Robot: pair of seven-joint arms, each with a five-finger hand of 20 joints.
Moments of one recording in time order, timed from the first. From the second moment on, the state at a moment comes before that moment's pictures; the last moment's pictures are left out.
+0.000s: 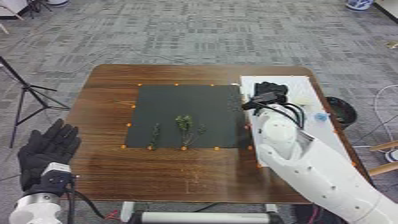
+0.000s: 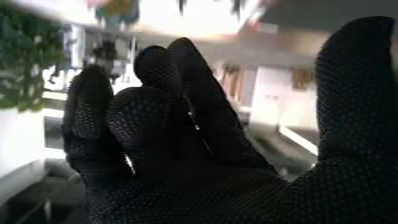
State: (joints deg) left arm 134.6 -54.5 -99.8 -121.0 8.9 19.4 28.3; right arm -63.3 -55.4 42.0 -95.2 -139.1 -15.0 48.6
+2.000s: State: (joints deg) left arm 132.9 -55.0 -98.8 -121.0 9.4 19.8 28.1; right arm -62.3 -58.0 41.4 -89.6 -135.8 -14.4 45.6
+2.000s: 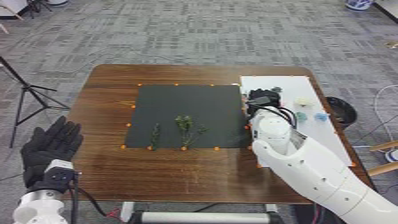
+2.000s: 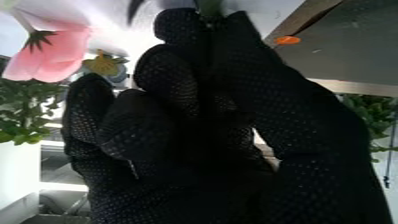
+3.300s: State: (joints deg) left arm 134.5 -54.2 -100.2 -121.7 6.8 19.7 28.8; right arm -80.0 -60.3 51.0 -114.9 -132.0 -6.1 50.5
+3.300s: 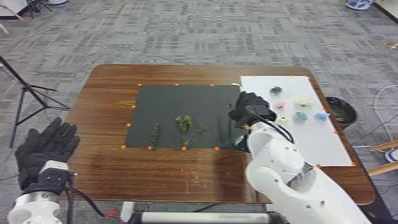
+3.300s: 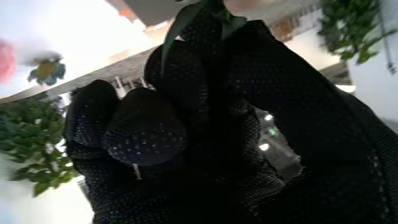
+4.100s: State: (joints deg) left arm 134.7 -54.2 -100.2 -121.6 4.3 19.5 29.0; right arm -80.9 -64.3 44.0 -108.9 -135.8 -8.8 49.0
